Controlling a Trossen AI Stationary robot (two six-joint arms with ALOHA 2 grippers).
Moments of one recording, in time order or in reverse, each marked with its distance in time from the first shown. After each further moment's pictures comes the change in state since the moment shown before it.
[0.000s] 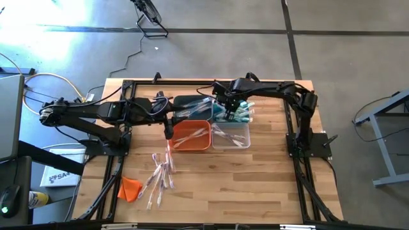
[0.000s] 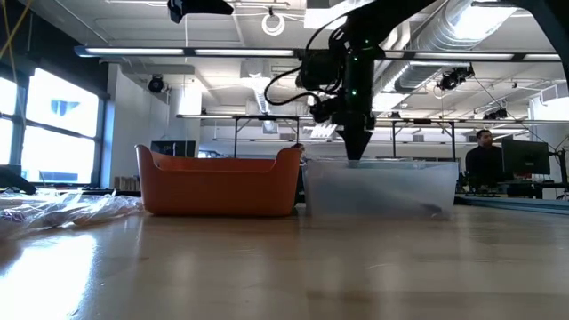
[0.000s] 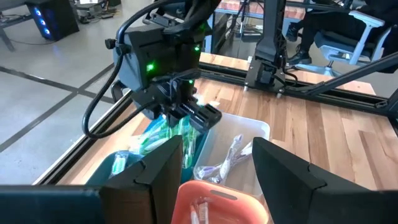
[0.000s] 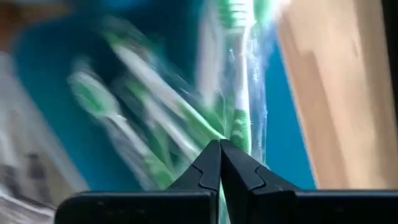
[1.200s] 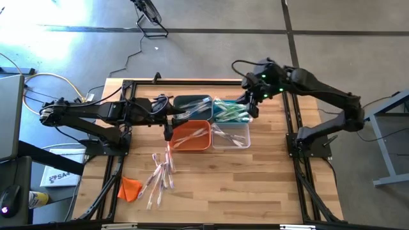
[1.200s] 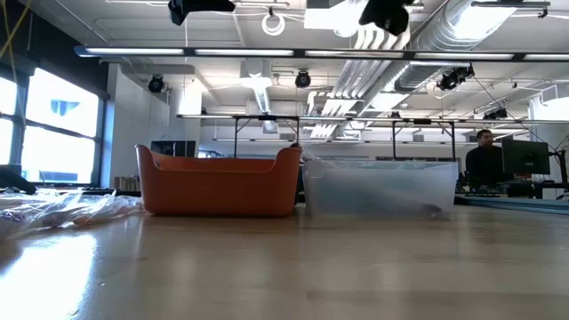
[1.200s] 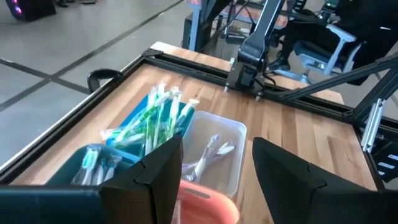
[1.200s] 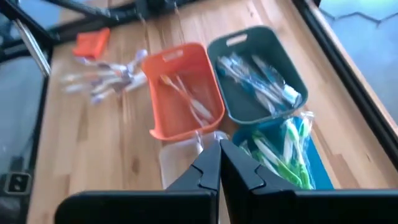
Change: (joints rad) left arm 0.000 0.003 -0.001 0.011 0.070 -0.097; right arm 0.034 -0.588 0.000 0.047 -0.377 0.047
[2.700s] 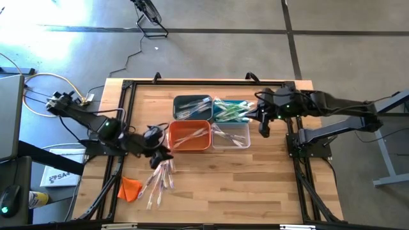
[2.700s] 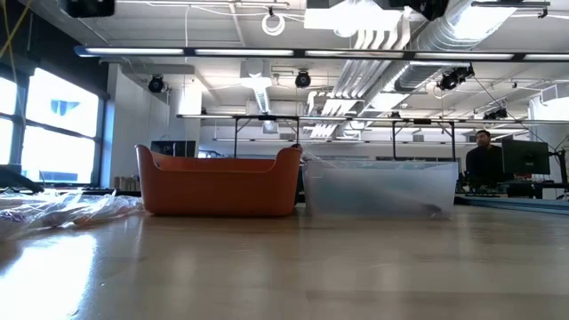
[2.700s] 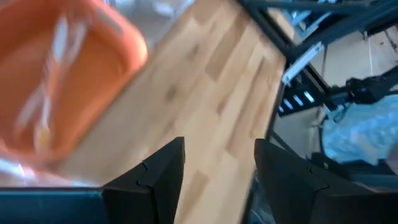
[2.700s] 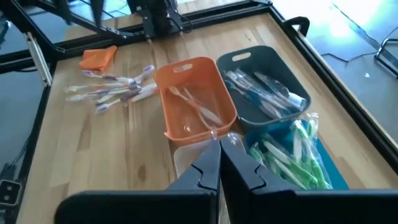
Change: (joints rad) left arm -0.411 0.000 -0.001 -0.324 -0.018 -0.798; right arm 0.328 -0.293 -0.290 0.177 0.348 0.187
